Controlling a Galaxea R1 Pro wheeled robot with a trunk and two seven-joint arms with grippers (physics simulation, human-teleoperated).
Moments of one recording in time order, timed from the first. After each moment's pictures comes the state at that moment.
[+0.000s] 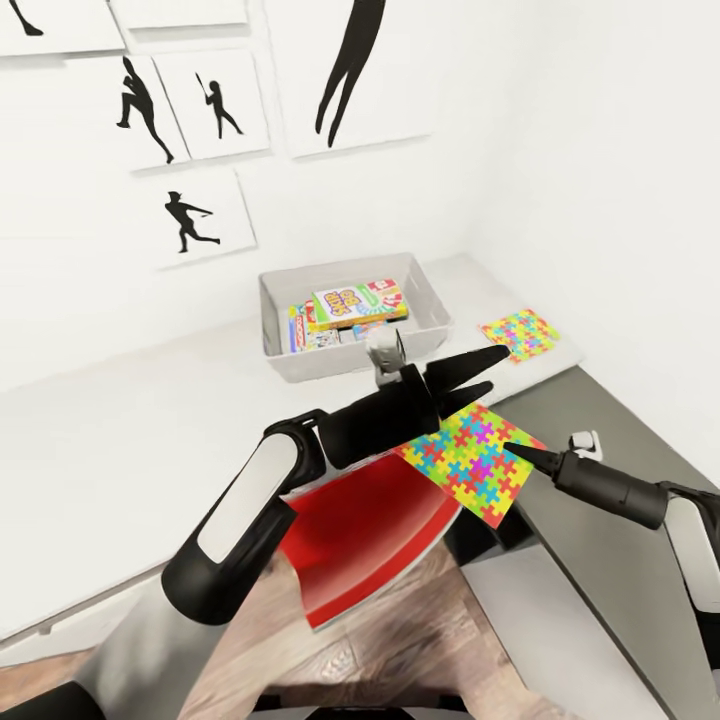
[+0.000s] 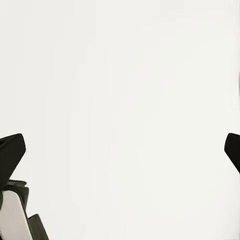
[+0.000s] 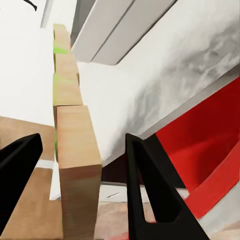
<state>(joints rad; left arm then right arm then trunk) -0.79 -0.11 -0.60 -1.61 1.61 0.62 -0.09 -0.49 -0.31 -0.31 -1.43 -0.57 1.04 0.96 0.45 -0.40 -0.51</state>
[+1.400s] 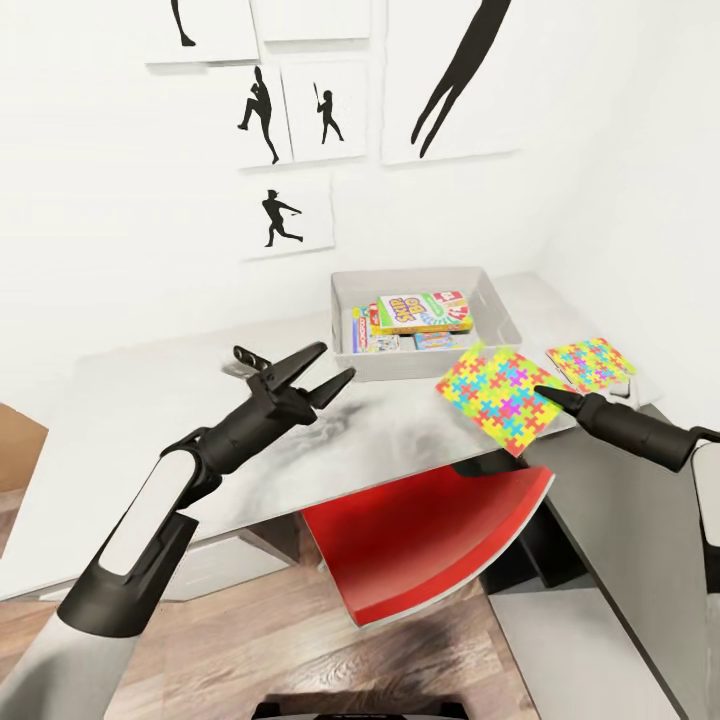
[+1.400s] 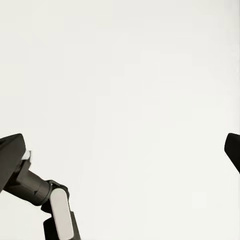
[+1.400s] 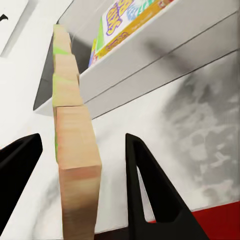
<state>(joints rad) -0.66 0.13 -0.32 -1.61 1.61 0.67 -0.44 -0.69 -0.32 -0.40 -1.40 -0.57 1.04 0.65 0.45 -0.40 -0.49</state>
